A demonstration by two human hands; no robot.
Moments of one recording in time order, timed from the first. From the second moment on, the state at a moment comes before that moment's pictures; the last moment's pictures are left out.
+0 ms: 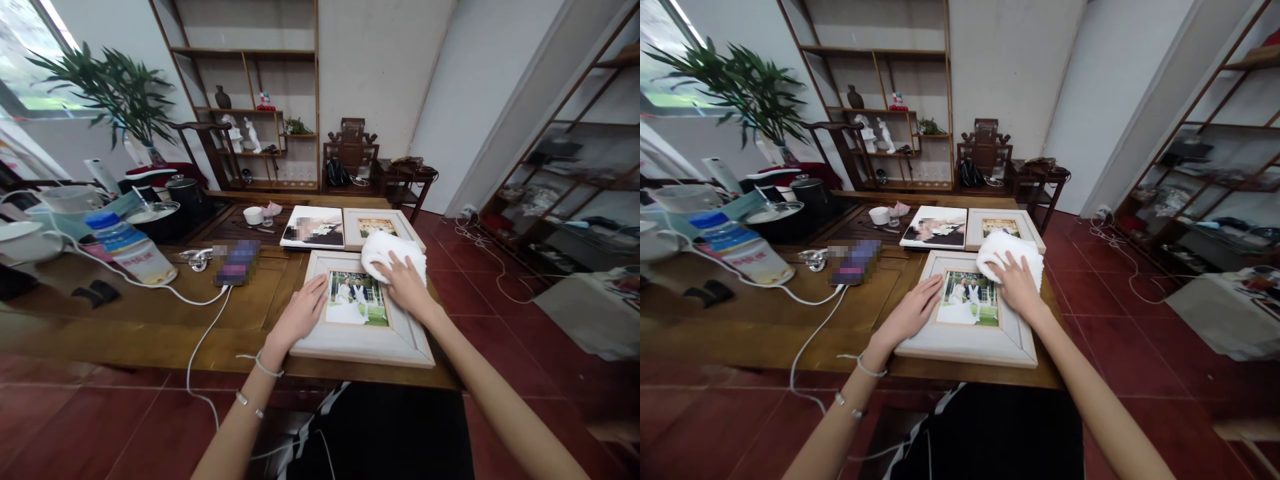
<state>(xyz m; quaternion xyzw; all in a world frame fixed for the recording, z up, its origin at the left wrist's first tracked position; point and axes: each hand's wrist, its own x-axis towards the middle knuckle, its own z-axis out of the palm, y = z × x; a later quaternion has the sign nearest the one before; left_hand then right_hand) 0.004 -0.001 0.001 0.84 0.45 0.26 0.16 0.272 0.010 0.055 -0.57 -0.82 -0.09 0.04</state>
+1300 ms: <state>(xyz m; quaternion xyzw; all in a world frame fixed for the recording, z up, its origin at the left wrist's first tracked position) 0.006 -0.002 0.000 0.84 0.45 0.27 0.15 0.236 -0.056 0.079 -0.51 -0.86 0.01 -0.07</state>
